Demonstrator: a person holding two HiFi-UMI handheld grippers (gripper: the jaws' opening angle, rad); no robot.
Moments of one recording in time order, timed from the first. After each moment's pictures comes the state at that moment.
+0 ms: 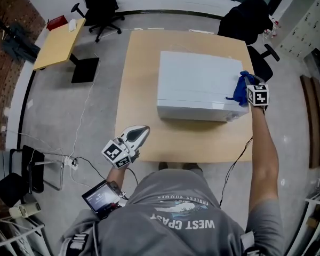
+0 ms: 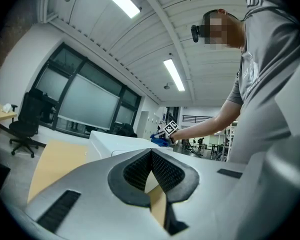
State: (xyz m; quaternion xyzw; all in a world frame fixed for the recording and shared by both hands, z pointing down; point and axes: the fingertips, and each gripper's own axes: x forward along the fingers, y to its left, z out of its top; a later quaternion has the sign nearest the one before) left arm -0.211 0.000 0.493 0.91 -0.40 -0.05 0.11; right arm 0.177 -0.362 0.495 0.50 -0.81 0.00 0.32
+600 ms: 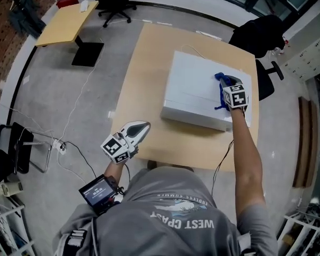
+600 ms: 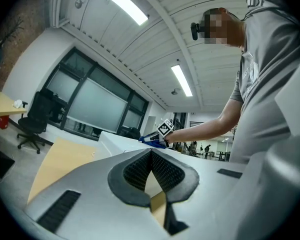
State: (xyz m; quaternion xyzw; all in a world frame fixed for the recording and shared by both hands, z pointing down) left arm -0.237 -0.012 0.508 0.89 -0.43 -0.08 0.12; right arm -0.017 -0.353 0.522 0.36 -0.86 -0.01 0.35
